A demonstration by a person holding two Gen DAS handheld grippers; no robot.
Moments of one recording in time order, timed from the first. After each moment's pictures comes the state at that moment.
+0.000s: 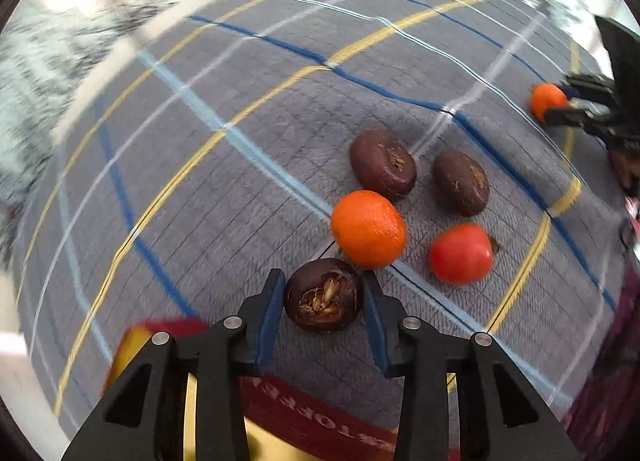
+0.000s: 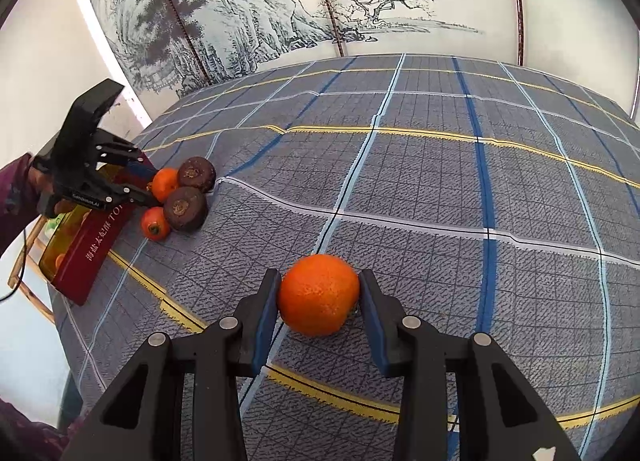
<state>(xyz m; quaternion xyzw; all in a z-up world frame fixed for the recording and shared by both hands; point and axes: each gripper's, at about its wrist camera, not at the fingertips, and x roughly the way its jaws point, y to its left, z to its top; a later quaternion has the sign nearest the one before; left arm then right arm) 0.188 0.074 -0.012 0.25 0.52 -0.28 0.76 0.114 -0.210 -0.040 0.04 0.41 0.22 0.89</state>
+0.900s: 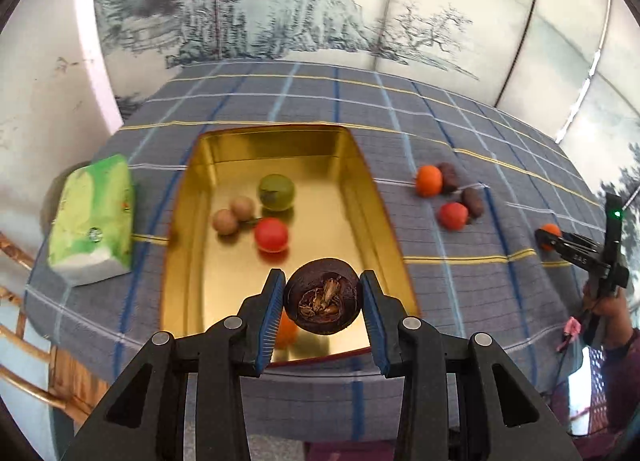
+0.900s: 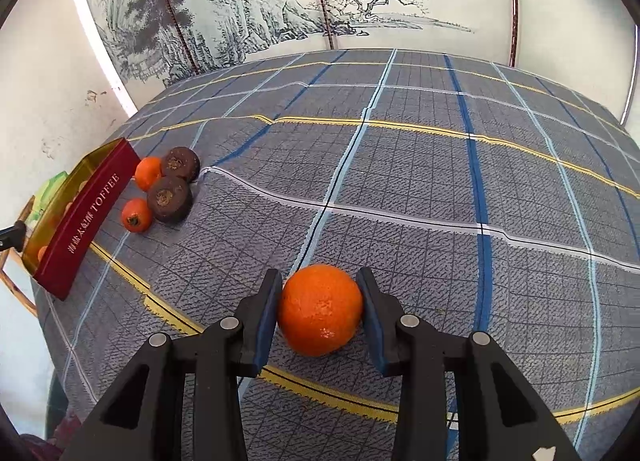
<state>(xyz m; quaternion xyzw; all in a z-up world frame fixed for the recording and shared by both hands) -0.013 0.200 0.053 -0.05 0.43 -0.01 0.90 0.115 -0.205 -0.042 0.01 0.42 0.18 0.89</state>
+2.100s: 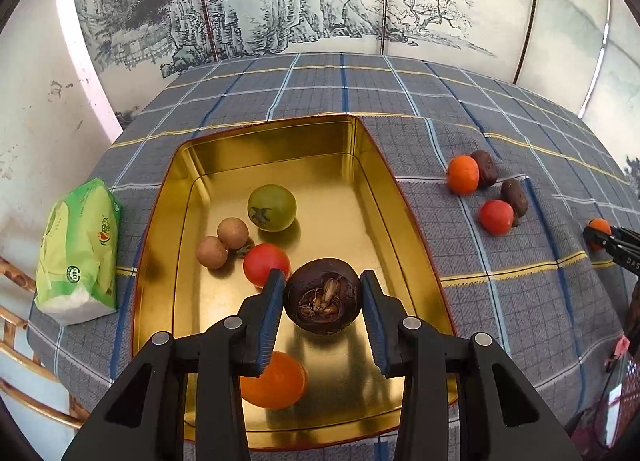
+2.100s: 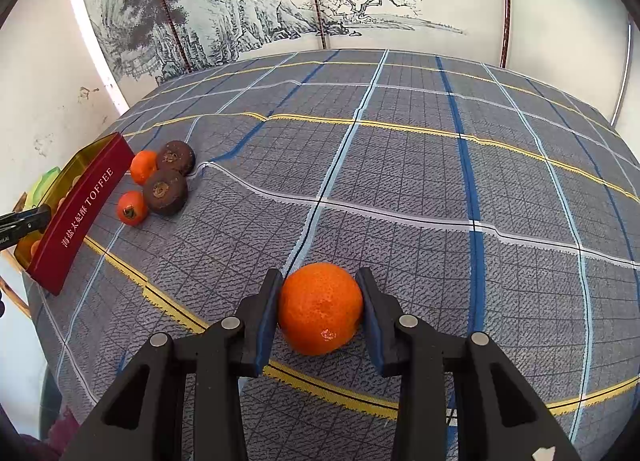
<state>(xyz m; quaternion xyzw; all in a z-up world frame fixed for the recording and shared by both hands) 0.043 0.184 0.016 0.00 0.44 0.01 0.90 0.106 -0.207 -0.042 0.01 0.42 0.17 0.89</state>
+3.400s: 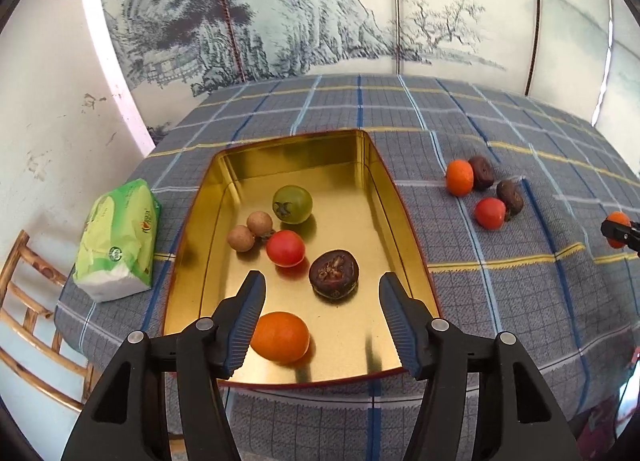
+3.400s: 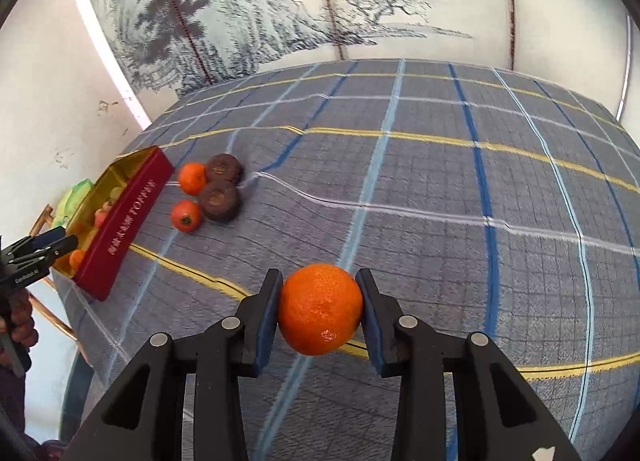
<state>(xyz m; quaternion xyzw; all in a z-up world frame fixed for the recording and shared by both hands) -0.004 0.169 0.034 0.02 0.40 0.06 0.91 0.078 -0.192 -0.004 0.04 0.41 0.21 0.89</state>
